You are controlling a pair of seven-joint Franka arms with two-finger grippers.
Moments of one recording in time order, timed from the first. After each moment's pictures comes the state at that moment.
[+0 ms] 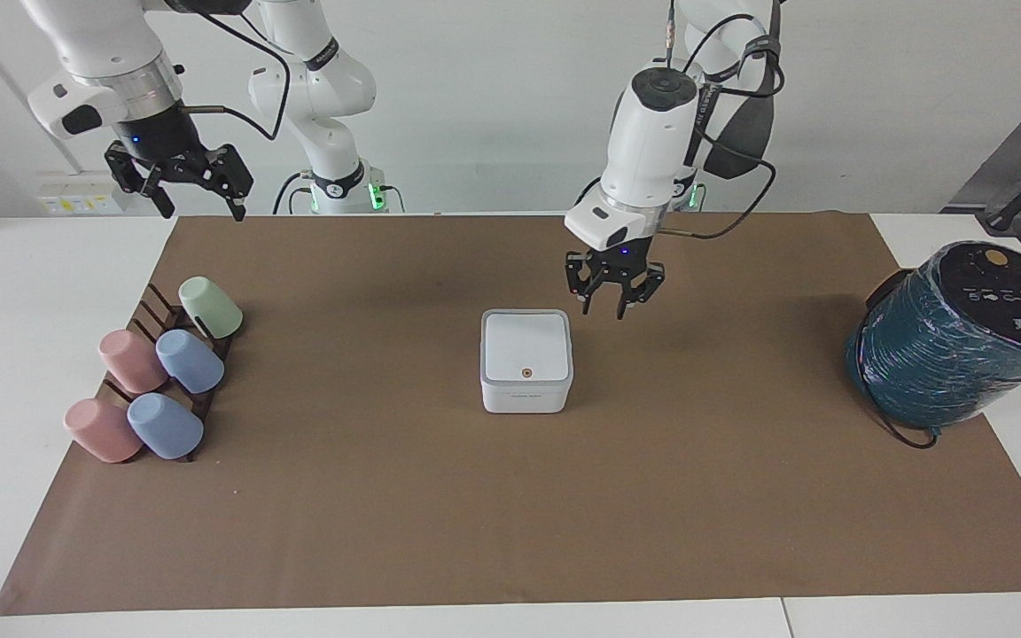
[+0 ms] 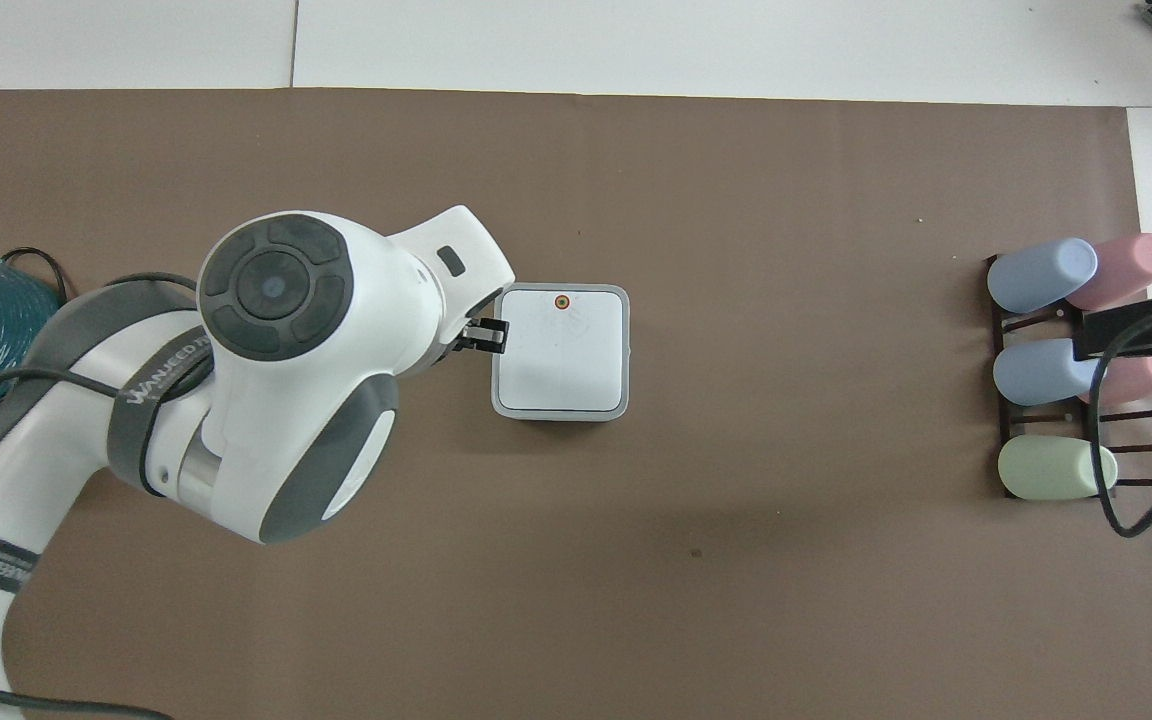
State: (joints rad) left arm -0.48 0.10 0.00 -1.77 0.01 2.00 -0.29; right arm 0.08 -0.08 -0.10 -1.59 -0.02 1.53 0.06
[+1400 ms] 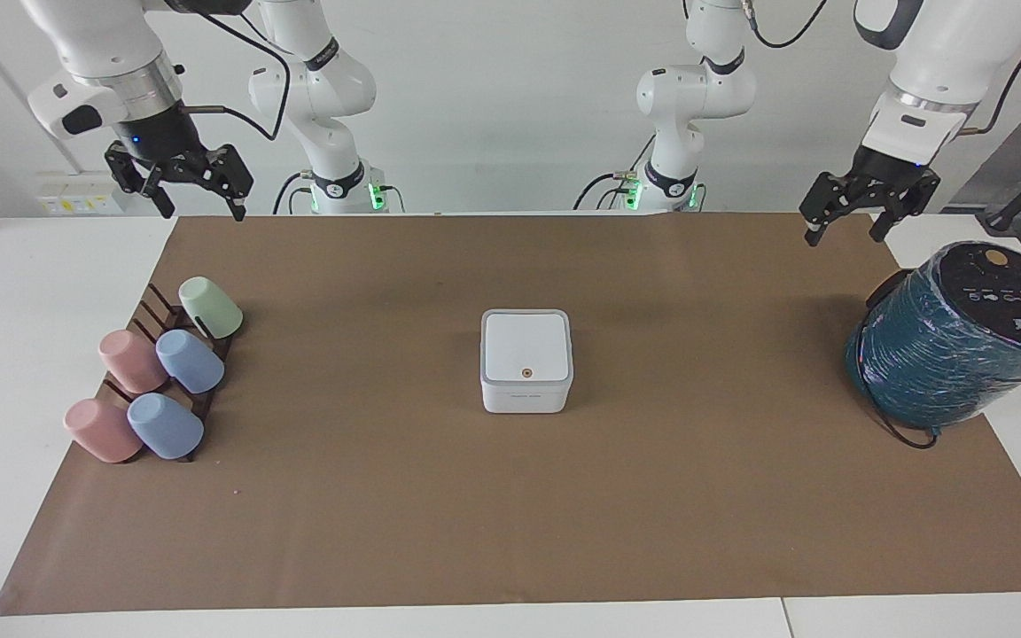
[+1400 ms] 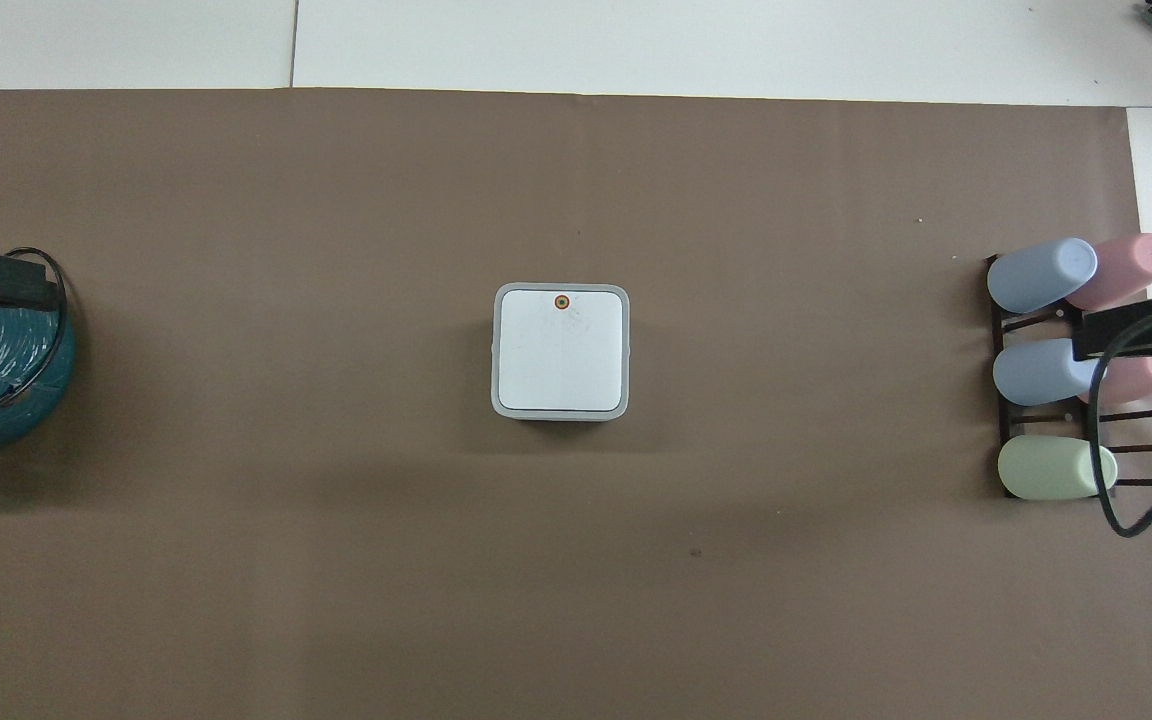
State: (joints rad) left arm -0.03 -0.04 0.00 -1.55 0.01 1.61 -0.03; right arm 0.08 -0.08 -0.10 -1.59 -0.02 1.53 0.06
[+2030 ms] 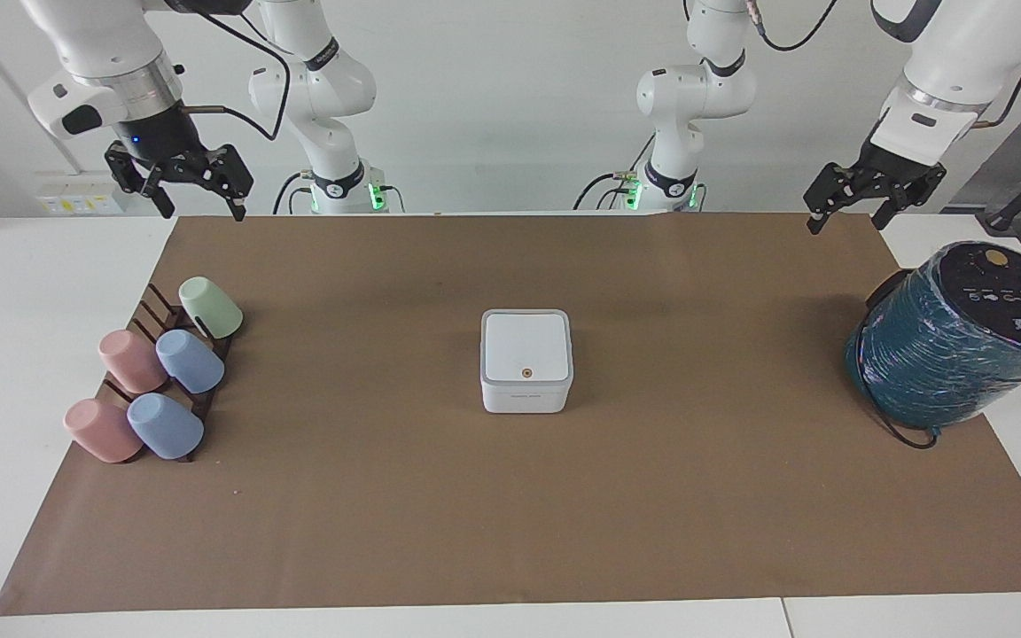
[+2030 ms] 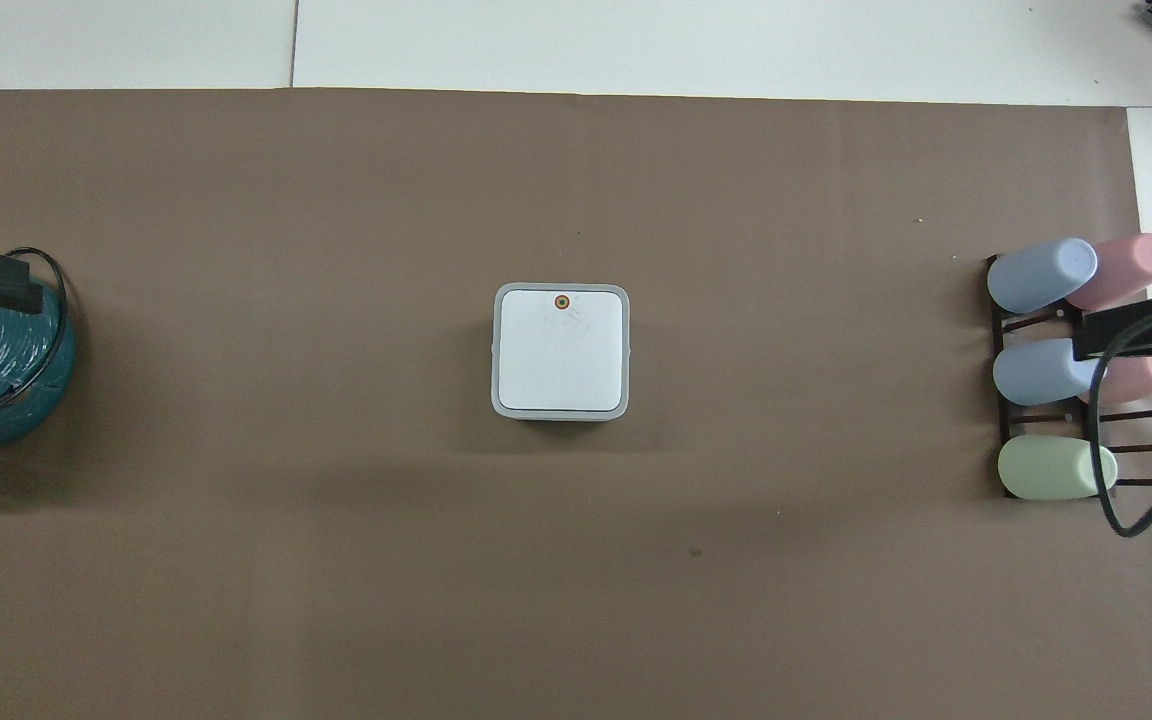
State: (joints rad) left arm -0.02 -0.02 0.00 -1.55 0.01 1.52 -0.02; right arm 0.08 -0.08 -0.10 -1.59 -0.02 1.53 0.06
